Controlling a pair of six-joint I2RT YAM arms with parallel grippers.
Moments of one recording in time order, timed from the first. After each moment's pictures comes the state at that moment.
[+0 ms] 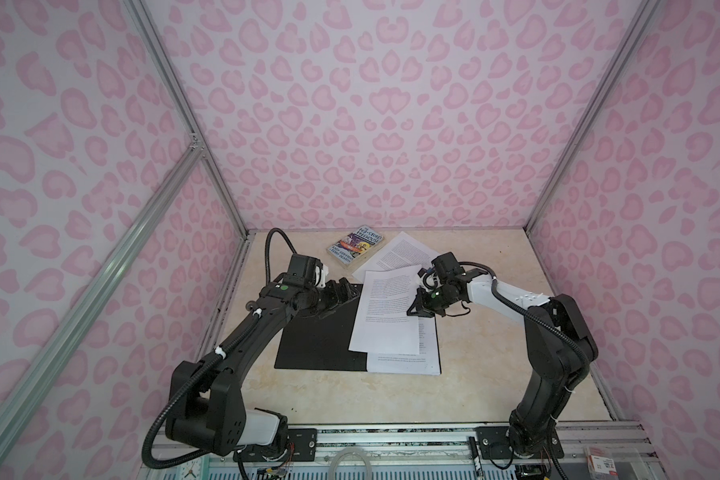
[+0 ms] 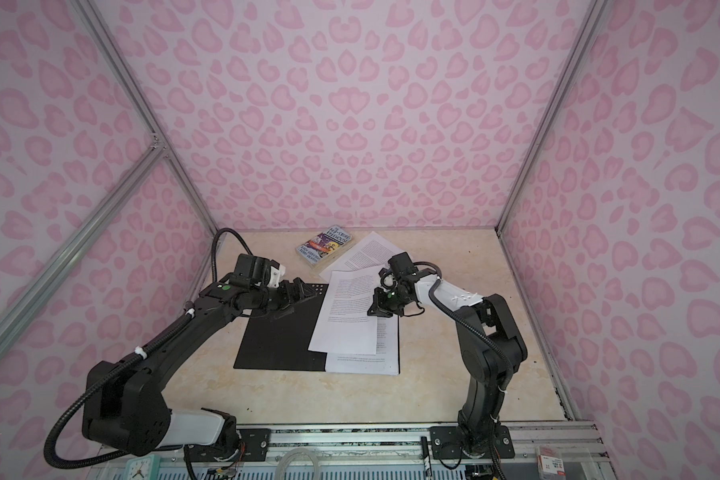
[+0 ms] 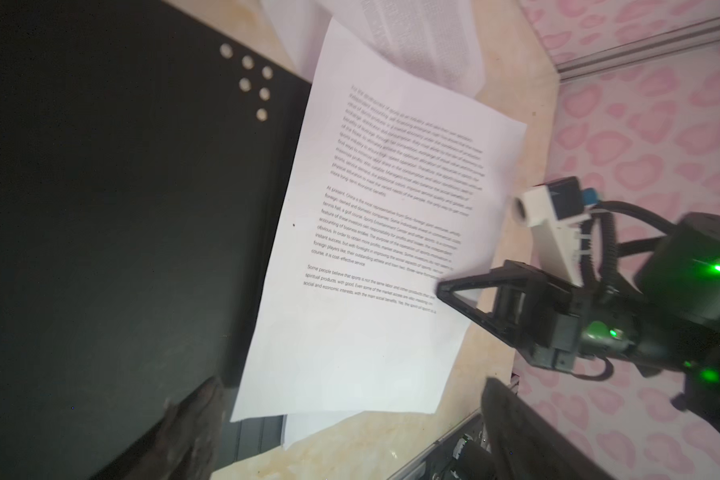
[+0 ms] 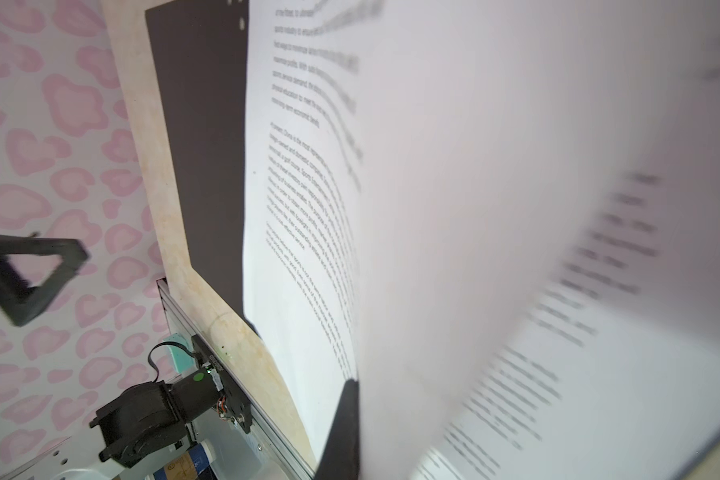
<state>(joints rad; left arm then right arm) -0.28 1.35 1.06 -0.58 0.49 -0.66 0.40 1.80 1.22 -0.64 -0.59 0.45</state>
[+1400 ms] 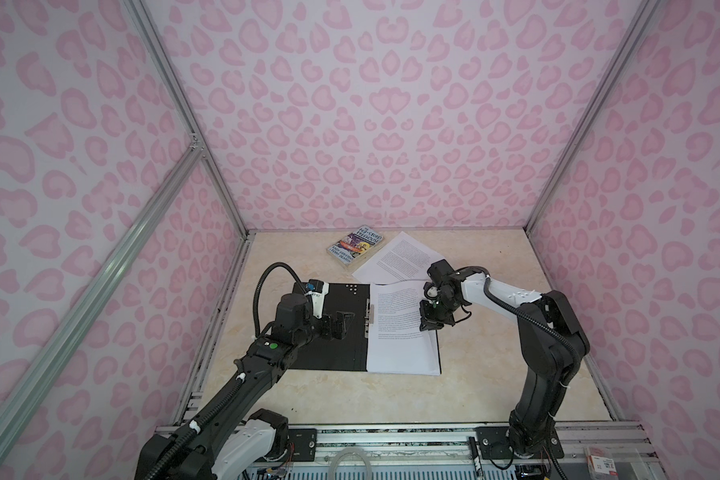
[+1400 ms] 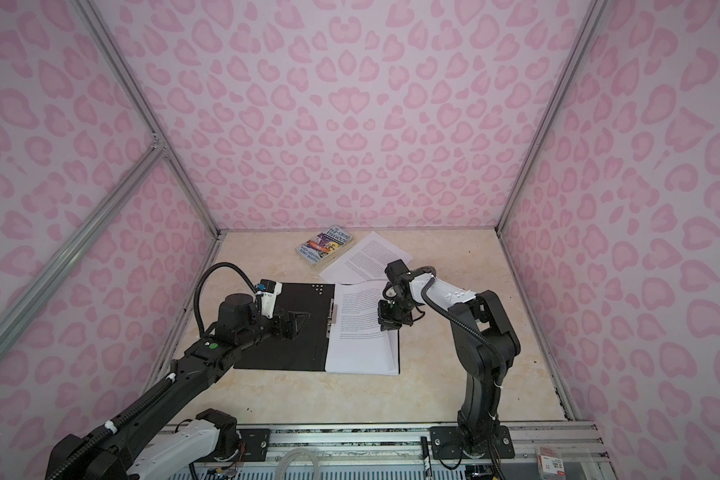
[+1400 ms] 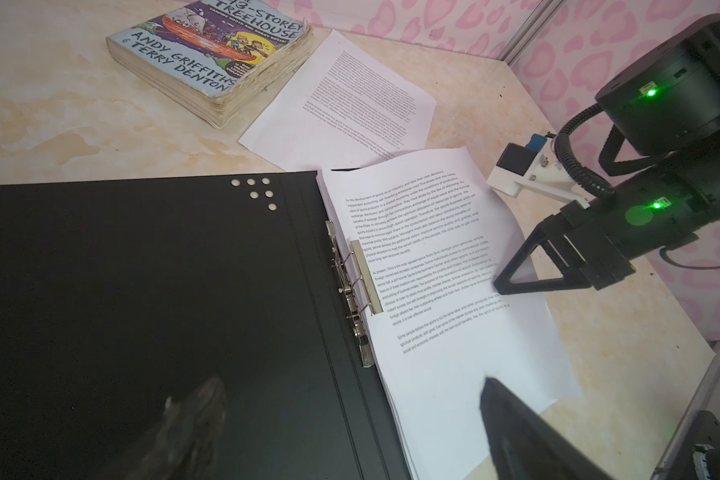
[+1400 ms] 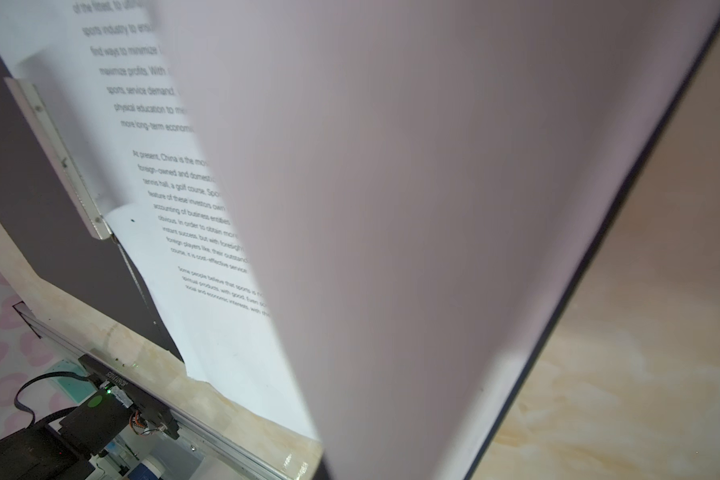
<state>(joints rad) -0.34 1.00 0.57 -0.16 0.29 -0.26 0.44 1.87 1.26 -0.84 -0.41 0.47</state>
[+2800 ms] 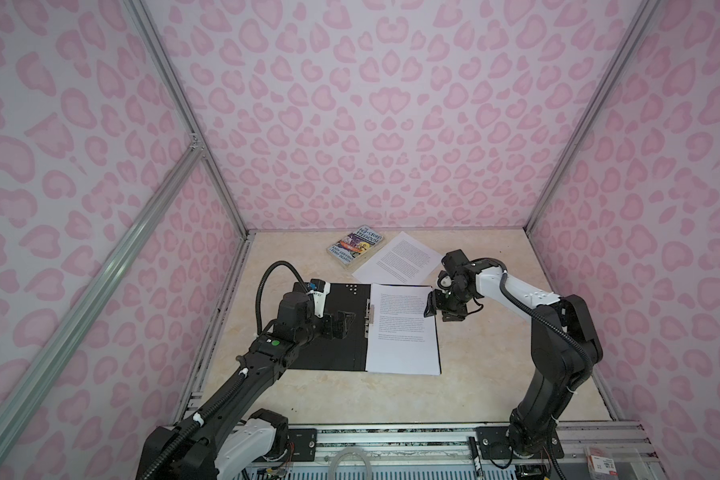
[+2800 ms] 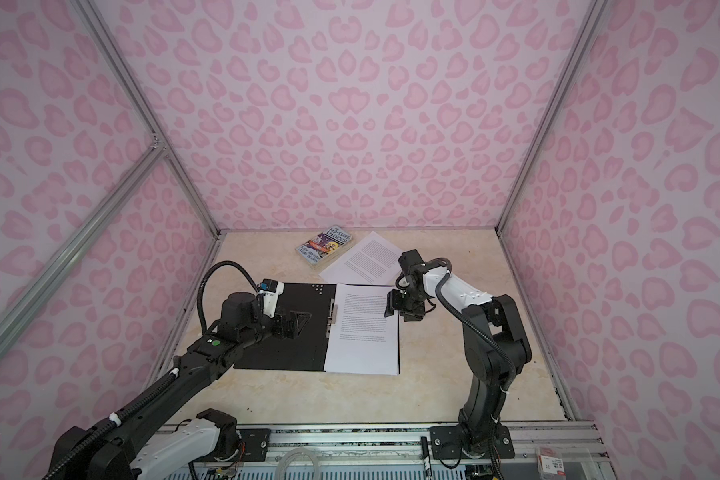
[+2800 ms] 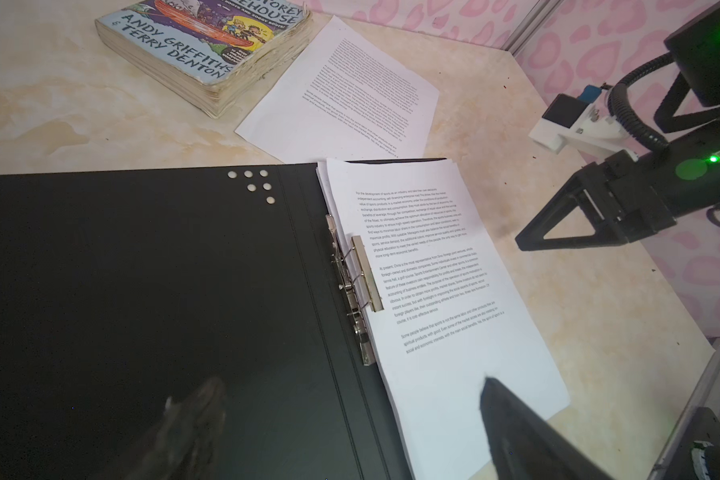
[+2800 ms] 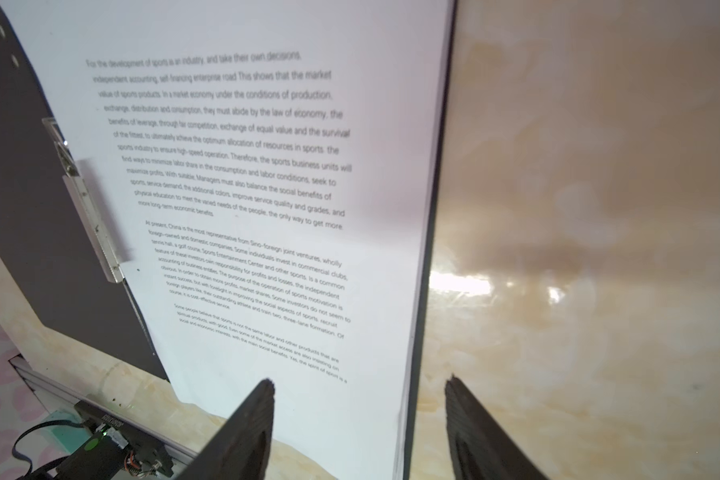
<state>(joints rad) -0.34 1.03 0.58 -0.16 0.30 -0.26 0.33 1.81 1.32 -0.91 -0.31 0.43</state>
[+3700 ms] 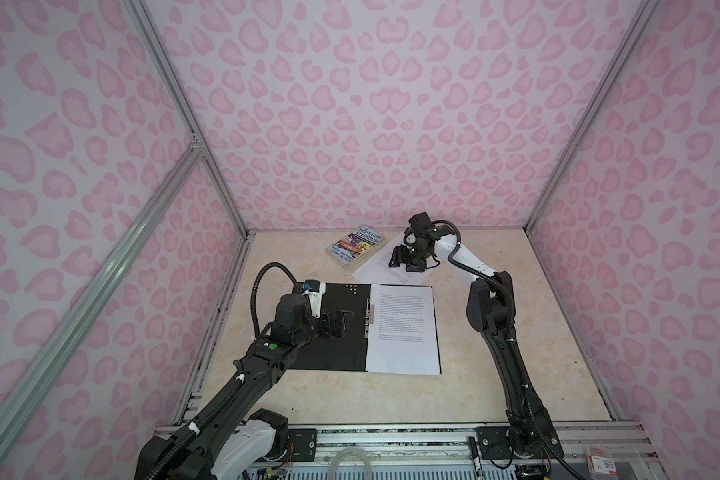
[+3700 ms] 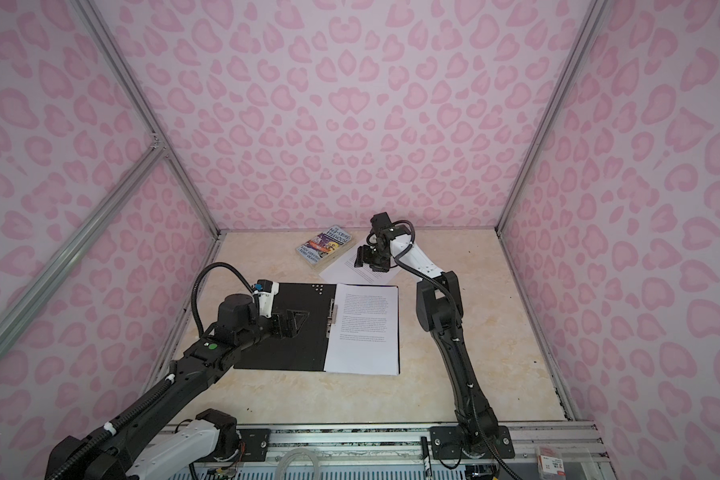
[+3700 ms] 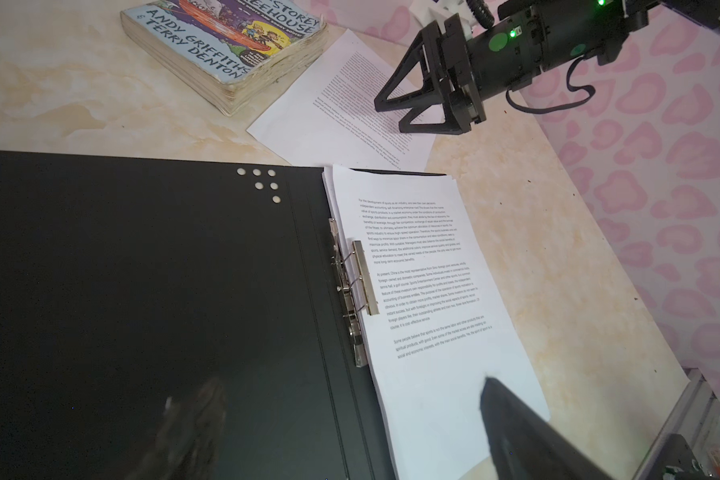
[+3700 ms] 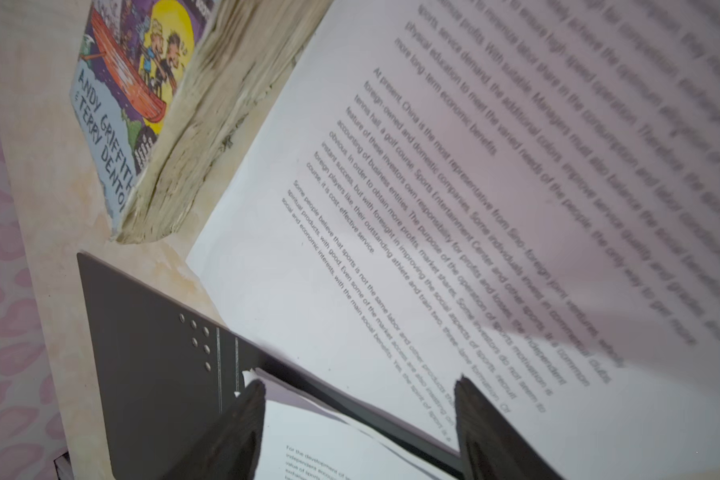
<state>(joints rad) -0.34 0.98 0.56 -0.17 0.28 -0.35 0.38 2.55 2.38 -0.98 -0.36 0.44</state>
